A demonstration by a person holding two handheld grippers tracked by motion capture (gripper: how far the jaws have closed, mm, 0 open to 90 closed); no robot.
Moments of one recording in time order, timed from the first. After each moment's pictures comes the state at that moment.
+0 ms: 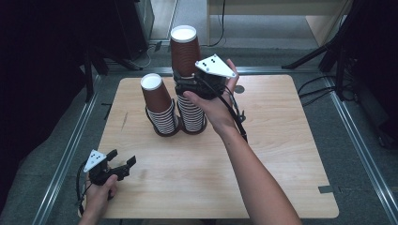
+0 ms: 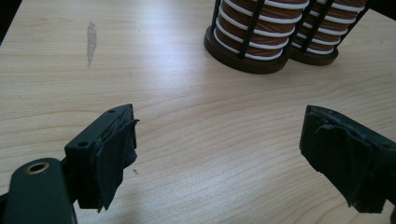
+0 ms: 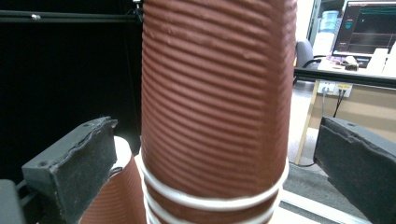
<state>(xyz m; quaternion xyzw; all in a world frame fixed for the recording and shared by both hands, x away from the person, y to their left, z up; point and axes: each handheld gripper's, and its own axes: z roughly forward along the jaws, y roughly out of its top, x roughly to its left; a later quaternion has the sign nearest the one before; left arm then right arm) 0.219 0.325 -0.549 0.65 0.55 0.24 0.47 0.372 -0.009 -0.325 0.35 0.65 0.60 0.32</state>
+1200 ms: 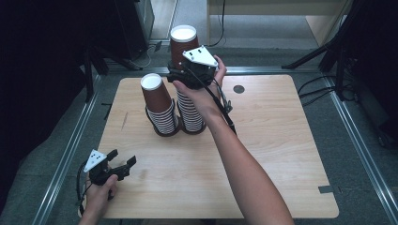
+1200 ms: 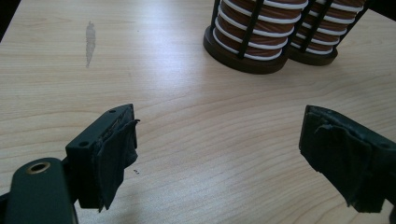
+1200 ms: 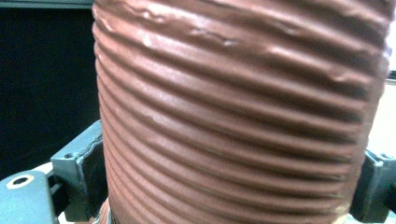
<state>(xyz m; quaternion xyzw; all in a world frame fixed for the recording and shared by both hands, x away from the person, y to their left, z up) 0.219 0.324 -0.549 0.65 0.54 0.24 0.47 0.401 0.023 -0.325 0.38 0.65 0.57 0.34</state>
